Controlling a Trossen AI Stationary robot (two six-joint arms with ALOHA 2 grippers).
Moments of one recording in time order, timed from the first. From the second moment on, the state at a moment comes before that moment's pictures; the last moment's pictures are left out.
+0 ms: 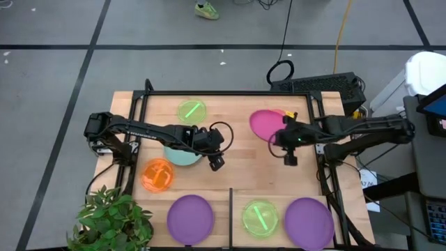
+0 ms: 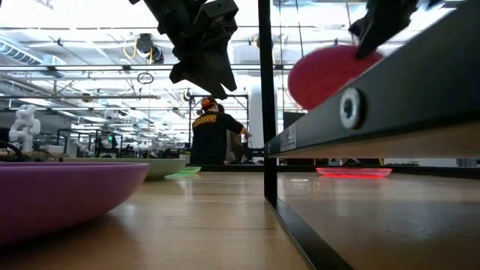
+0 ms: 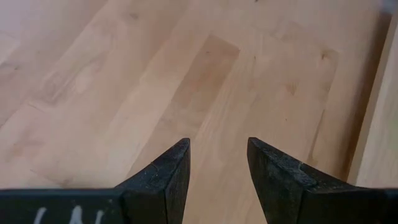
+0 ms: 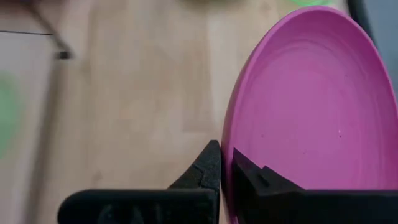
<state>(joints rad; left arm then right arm) -0.04 1.65 1.24 -0.51 -0.15 -0.51 0.07 1.03 1.00 -0.92 0.16 0.01</state>
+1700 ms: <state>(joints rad) 0.00 1.65 1.24 -0.50 -0.12 -0.32 0.66 1.26 1.46 -1.12 -0.04 1.80</state>
